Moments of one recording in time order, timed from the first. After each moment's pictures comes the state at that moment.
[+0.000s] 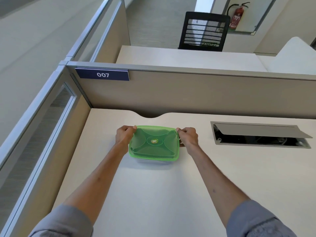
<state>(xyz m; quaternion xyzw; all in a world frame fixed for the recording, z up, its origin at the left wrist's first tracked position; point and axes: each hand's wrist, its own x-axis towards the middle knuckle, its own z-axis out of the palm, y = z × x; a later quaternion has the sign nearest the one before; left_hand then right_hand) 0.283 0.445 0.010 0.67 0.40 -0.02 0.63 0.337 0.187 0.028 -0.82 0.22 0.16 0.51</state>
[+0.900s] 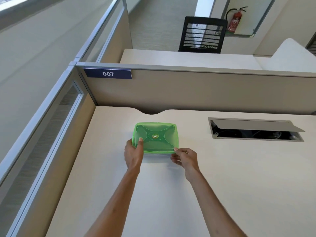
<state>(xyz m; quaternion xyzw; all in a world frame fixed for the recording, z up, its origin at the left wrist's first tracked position) 0.178 0.371 0.015 0.71 0.41 0.05 0.56 0.212 0.164 0.010 -0.65 0.26 0.19 0.69</state>
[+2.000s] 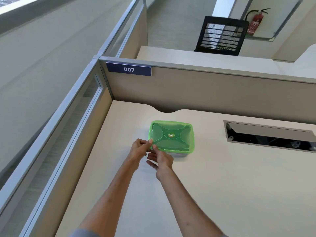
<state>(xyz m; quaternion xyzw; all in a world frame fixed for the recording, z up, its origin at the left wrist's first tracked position) 0.163 0.431 -0.001 0.65 0.32 -0.06 0.68 0.165 0.316 0.004 -0.55 0.34 0.25 0.72</state>
